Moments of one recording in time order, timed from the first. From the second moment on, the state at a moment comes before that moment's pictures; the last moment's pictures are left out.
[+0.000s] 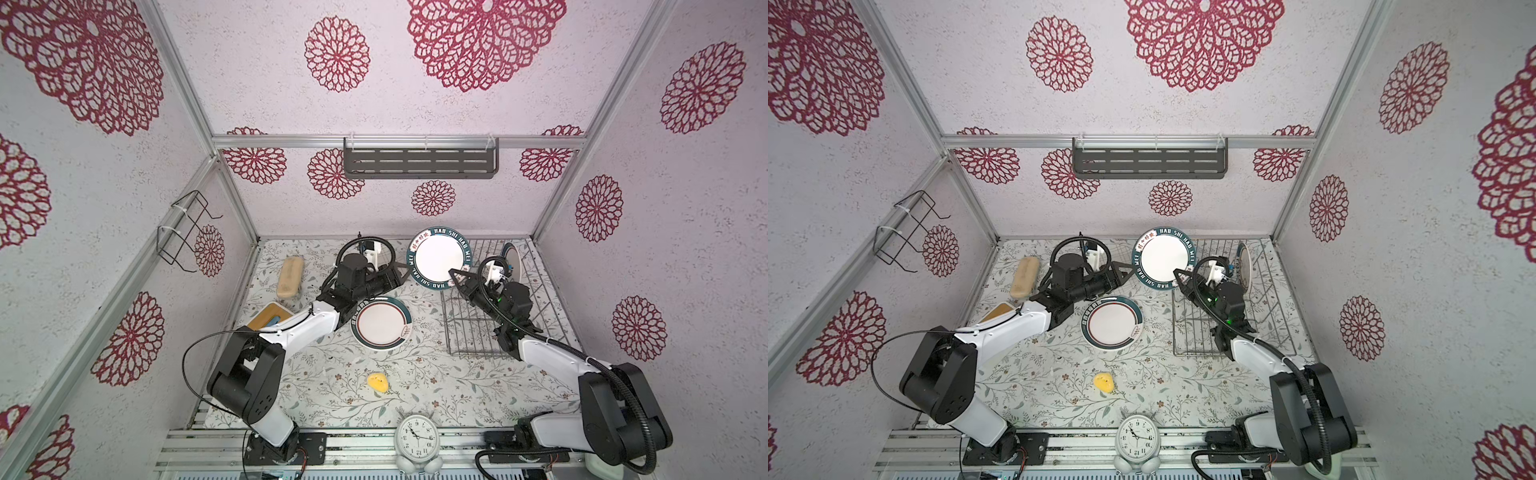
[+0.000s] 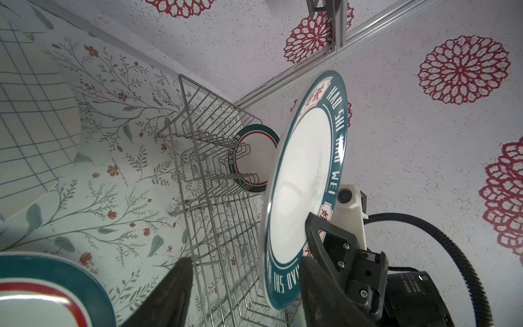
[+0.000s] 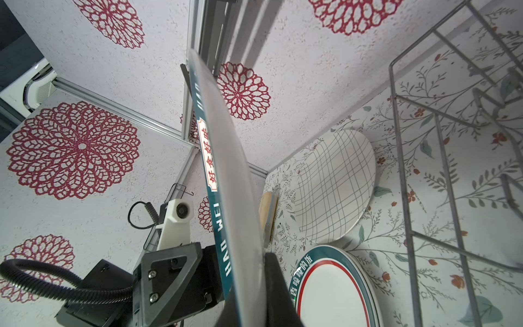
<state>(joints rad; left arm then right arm) -0.53 1.64 1.06 0.35 0.41 -0.93 0.29 1.33 0.60 0.74 -0.40 1.11</state>
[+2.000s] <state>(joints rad) -0.40 1.48 0.89 0.09 0.36 -0.88 0.29 1.27 0.64 0.48 -0.41 0.94</state>
